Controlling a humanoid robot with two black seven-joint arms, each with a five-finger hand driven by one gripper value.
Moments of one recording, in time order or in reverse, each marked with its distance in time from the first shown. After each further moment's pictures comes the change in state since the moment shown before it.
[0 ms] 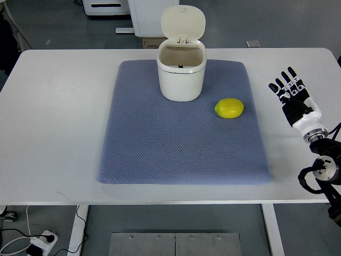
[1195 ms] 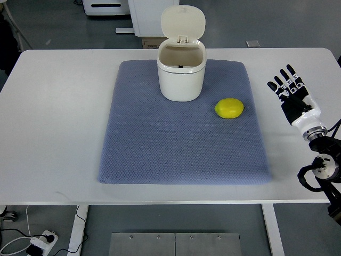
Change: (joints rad) left arm 0.001 0.000 0.000 0.000 0.000 0.000 0.000; right arm 0.014 -0.002 -0.013 0.005 -0.012 0.002 0.000
